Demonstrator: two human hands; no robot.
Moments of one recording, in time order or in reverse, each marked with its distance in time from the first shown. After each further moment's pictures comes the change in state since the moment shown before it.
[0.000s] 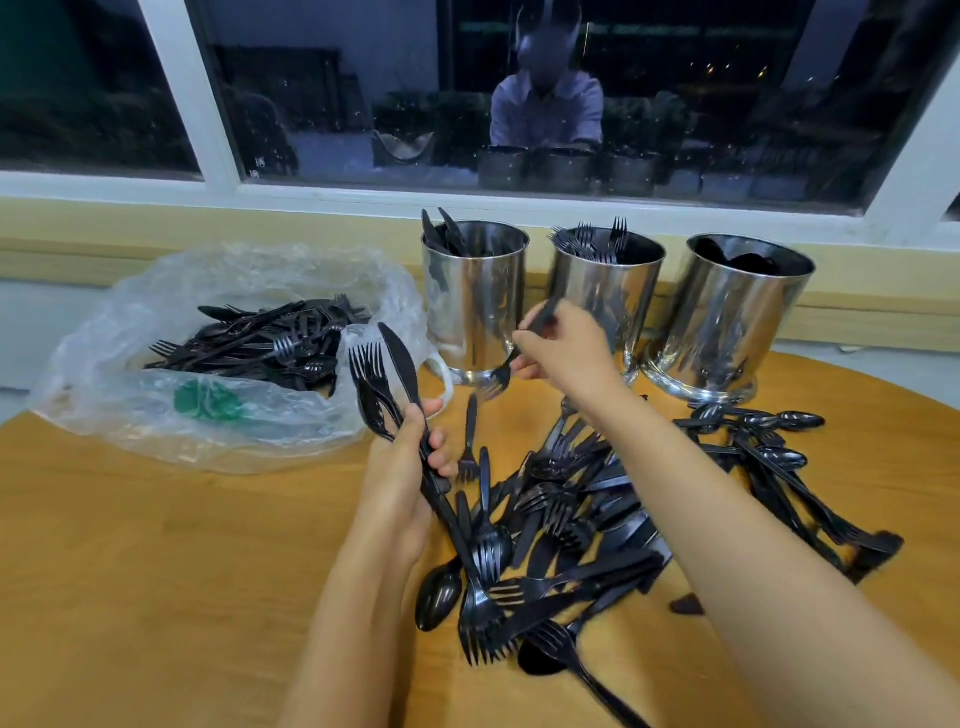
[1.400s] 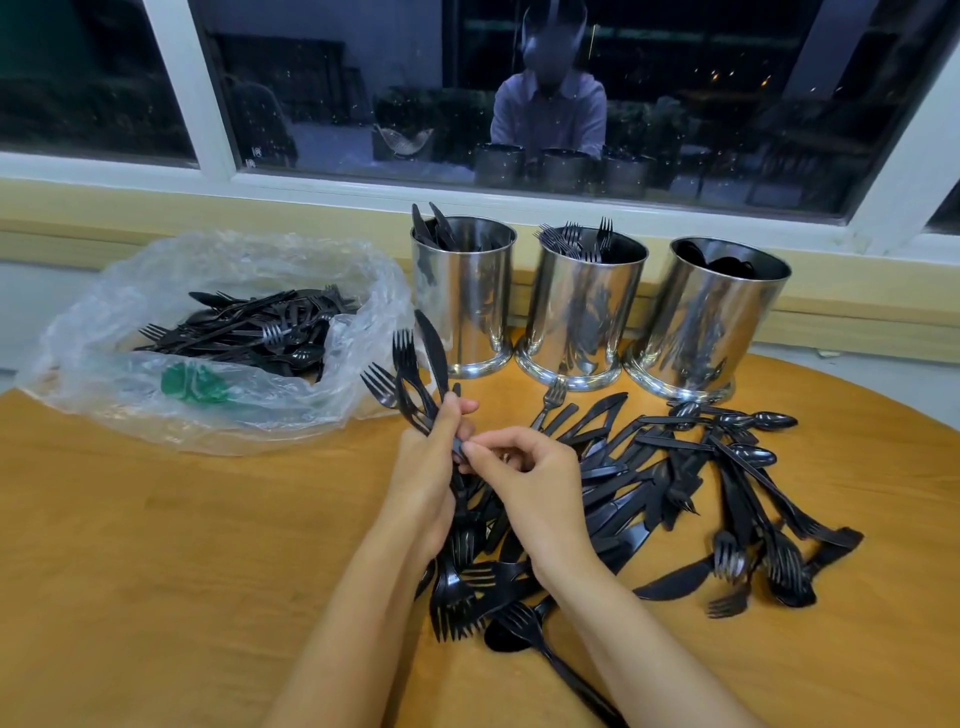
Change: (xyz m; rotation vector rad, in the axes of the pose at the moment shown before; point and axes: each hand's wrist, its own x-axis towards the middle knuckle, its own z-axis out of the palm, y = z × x) left_hand -0.010 -0.026 0.023 0.245 -0.031 0.092; right_hand -0.119 0.033 0.025 0.210 0.070 0.039
